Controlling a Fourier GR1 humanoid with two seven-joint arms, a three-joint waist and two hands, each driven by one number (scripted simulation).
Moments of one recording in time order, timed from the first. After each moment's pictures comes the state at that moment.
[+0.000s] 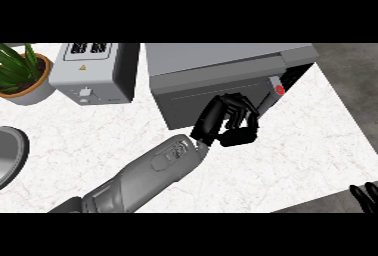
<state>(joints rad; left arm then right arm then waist) -0.90 0.00 -0.86 -0.88 0.60 0.54 -0.29 0.57 -0.39 0.01 -2.27 -0.53 0.38 -0.24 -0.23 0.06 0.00</state>
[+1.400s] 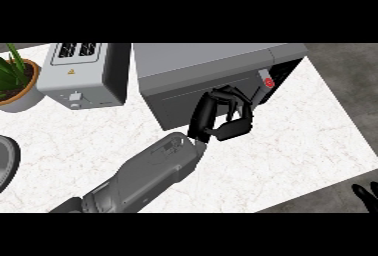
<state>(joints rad) -0.90 0.00 -0.85 -0.85 0.85 0.59 -0.51 0.49 -0.45 -0.01 -2.31 -0.63 0.43 -0.20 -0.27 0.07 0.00</state>
